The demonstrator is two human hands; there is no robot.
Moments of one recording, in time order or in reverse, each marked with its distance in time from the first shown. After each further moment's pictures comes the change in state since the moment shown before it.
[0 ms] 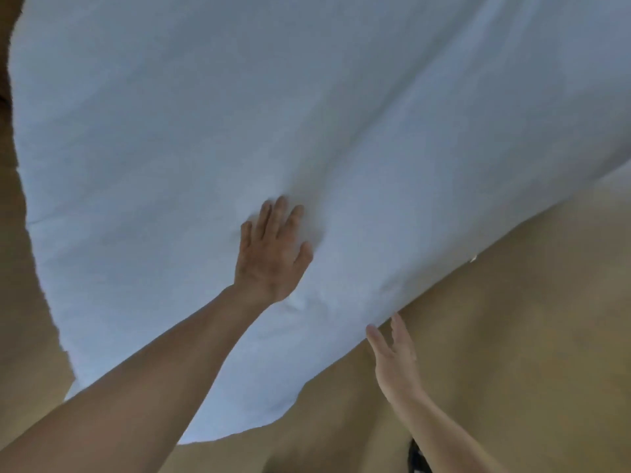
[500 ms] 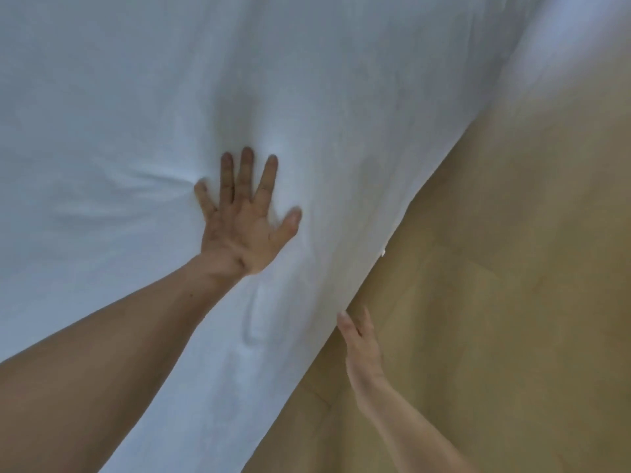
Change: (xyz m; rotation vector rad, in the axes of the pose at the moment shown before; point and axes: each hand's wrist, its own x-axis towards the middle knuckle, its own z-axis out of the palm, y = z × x) left_hand 0.183 0.241 0.081 0.319 -0.006 0.277; right_hand 0.149 0.048 -0.138 0.700 0.043 0.191
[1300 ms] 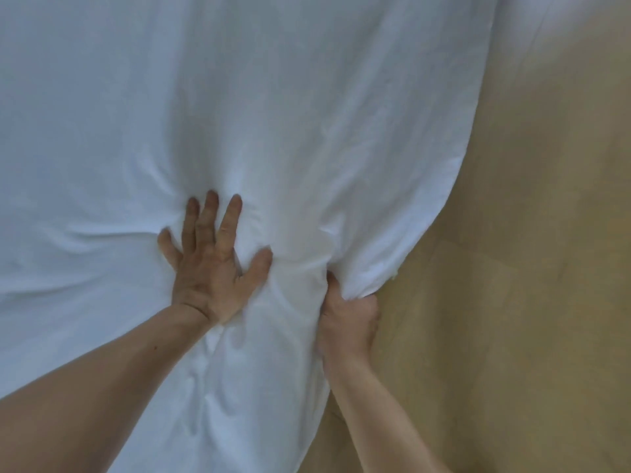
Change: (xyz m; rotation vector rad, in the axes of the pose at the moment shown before) left_hand 0.025 0.001 0.012 -0.085 0.019 -0.010; right_hand 0.042 -0.101 0.033 0.353 0.268 -0.188
